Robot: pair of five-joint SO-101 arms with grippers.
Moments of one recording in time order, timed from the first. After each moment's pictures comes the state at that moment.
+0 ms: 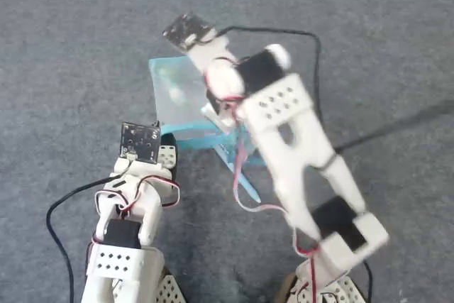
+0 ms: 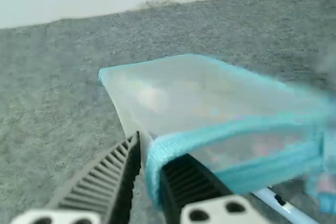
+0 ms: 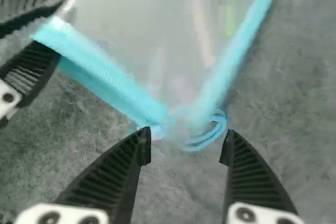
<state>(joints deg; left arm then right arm) 0.4 -82.0 92.6 29.0 0.2 -35.1 5.5 -28.6 100.5 16.3</state>
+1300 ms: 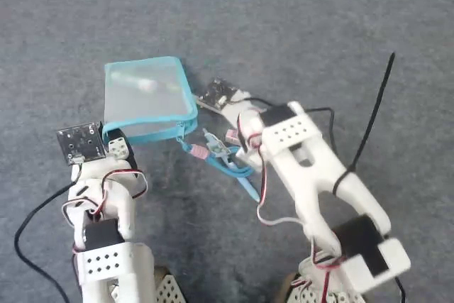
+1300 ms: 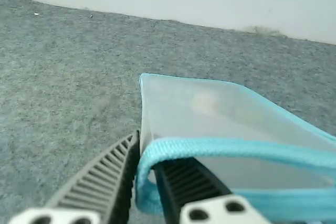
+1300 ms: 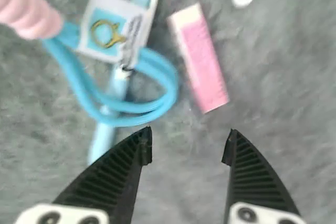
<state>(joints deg) -19.5 -82.0 91.1 27.7 6.5 -28.0 -2.0 24.4 63.5 30.8</state>
